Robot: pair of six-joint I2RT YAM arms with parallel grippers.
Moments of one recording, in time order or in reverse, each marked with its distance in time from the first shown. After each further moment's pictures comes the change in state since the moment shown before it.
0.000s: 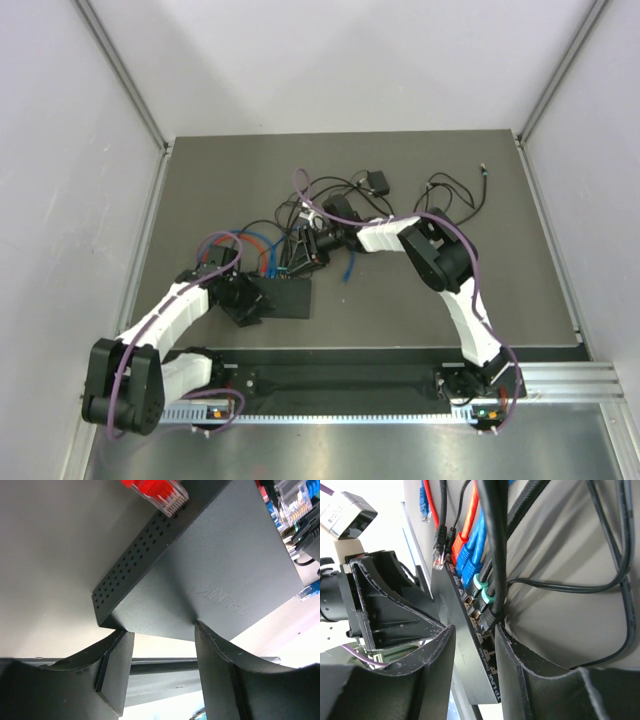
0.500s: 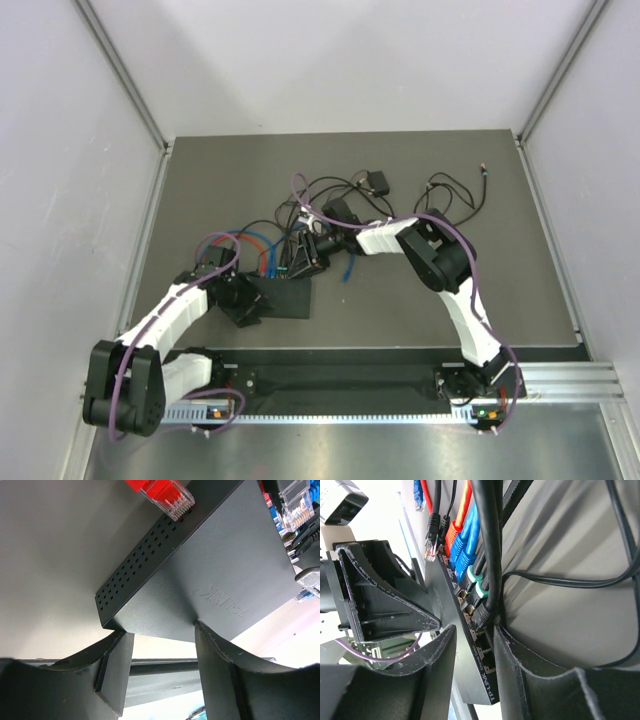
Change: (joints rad) left arm 0.021 -0.011 -0.013 0.007 0.011 -0.002; right arm 0.008 0.010 -0.019 0.003 -0.009 -0.025
